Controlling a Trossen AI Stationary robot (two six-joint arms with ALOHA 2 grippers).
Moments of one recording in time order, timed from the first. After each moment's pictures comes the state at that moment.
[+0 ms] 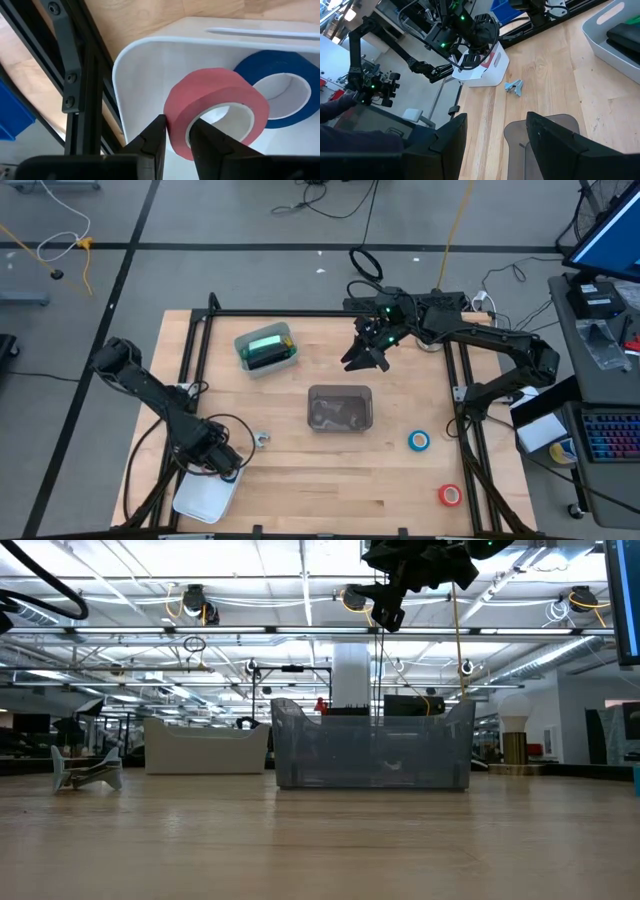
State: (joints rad) left arm -0.70 1.41 0.87 -1.11 0.39 -2.01; right arm -0.45 1.43 1.18 -0.28 -0.89 0.27
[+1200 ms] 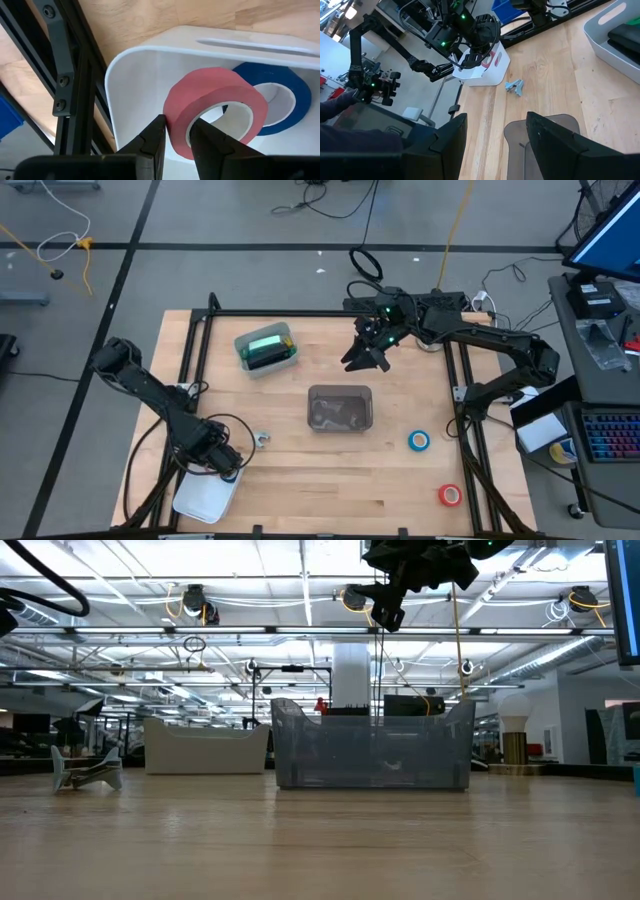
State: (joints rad) left arm -0.70 1.41 0.87 -1.10 0.36 -2.05; right arm -0.45 1.43 1.18 -0.28 -0.89 0.25
